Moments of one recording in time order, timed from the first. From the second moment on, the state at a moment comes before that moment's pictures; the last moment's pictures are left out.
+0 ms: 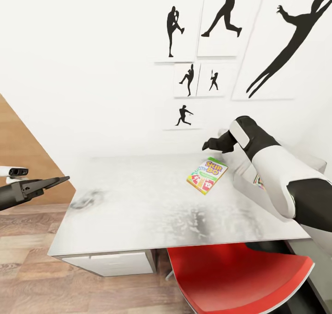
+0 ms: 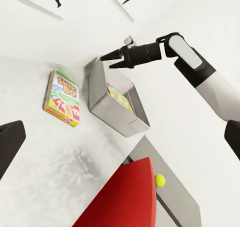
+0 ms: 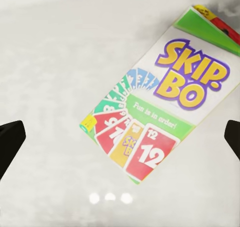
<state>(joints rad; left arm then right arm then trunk) -0.57 0.49 0.44 -1.39 0.33 1.02 -1.55 -1.51 -0.07 0.21 -0.41 -0.44 1.04 -0.06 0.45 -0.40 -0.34</state>
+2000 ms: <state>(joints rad) -0.57 0.49 0.45 -1.40 0.33 1.03 -1.55 -1.51 -0.09 0.21 -0.41 -0.44 1.04 -0.06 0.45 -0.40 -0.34</state>
